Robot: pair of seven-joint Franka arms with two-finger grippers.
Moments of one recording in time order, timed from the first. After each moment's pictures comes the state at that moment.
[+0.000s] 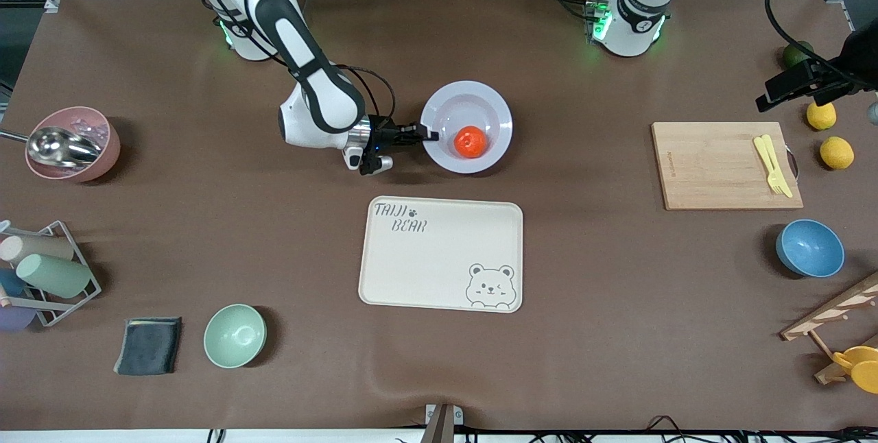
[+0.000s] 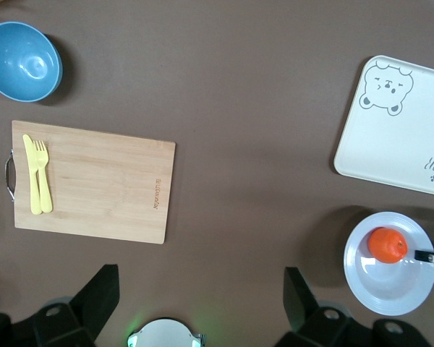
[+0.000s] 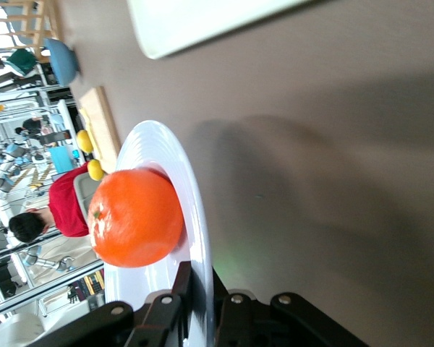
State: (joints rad) left arm -0.04 -0.01 0.04 -1.50 -0.10 1.41 -0.15; right arm 0.63 0.41 0.07 -2.21 1.73 2.29 -0.71
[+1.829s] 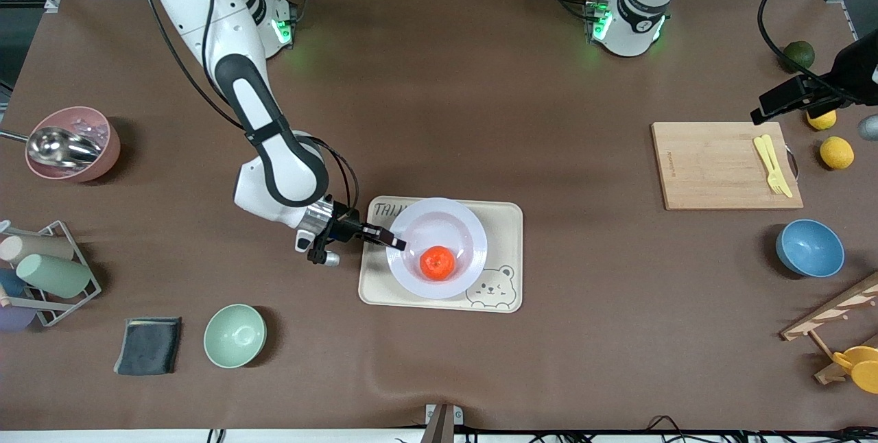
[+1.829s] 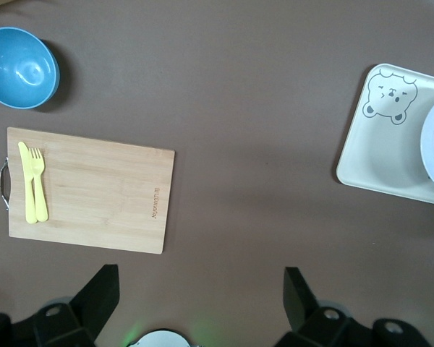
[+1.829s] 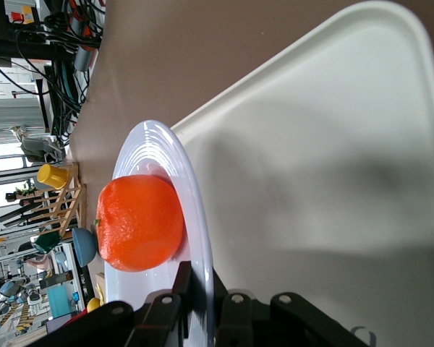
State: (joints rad) left arm -0.04 -0.01 0.04 -1.54 -0.10 1.47 -0.15; right arm 0.43 0.68 0.05 -1.74 1.58 2.50 -0.53
